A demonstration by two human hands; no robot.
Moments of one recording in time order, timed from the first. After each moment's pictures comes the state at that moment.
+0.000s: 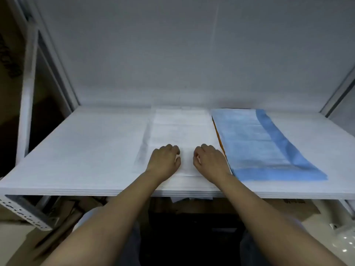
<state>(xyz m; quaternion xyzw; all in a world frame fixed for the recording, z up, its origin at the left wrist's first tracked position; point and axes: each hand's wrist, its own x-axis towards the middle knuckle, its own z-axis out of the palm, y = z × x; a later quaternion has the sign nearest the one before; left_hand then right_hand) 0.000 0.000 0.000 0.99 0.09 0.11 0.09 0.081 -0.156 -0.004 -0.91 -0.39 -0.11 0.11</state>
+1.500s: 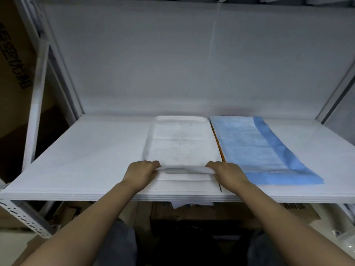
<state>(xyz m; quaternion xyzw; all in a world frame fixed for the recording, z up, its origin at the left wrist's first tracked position) -0.053 0.047 0.003 0.99 0.10 0.07 0.01 0.087 -0.209 0.001 -0.91 -0.42 -0.03 0.04</state>
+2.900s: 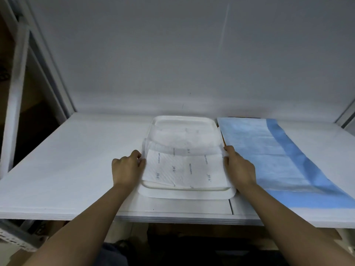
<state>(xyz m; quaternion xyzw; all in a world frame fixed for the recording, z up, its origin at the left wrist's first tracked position) 0.012 0.118 -0.045 0.92 0.30 0.23 0.09 0.170 -0.171 -0.023 -0.96 -0.22 -0.11 0.13</state>
